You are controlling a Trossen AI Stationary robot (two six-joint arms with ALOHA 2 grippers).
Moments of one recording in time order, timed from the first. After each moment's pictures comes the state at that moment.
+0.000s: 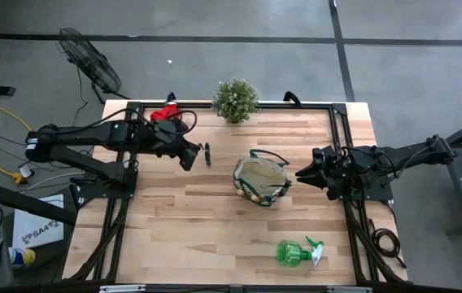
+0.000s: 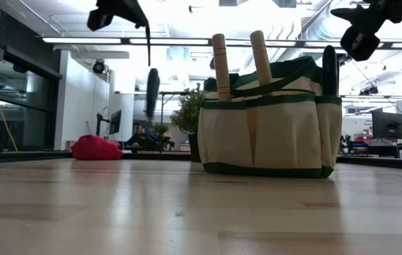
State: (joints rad) left arm 0.02 1.11 1.19 -0.73 -0.23 -0.68; right arm 0.23 0.46 0.43 -0.10 0.08 0.60
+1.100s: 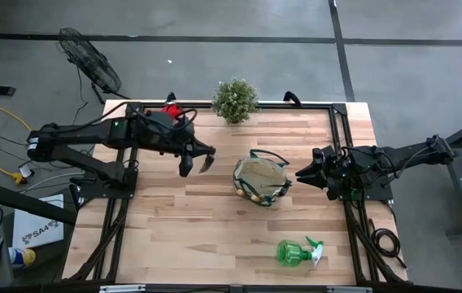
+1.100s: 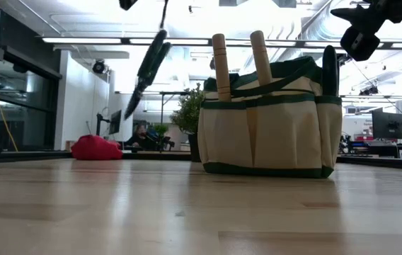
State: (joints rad) left arm 0.02 1.15 1.26 -0.53 -0.04 -0.30; right arm 0.23 0.46 0.43 -0.10 0.08 0.60
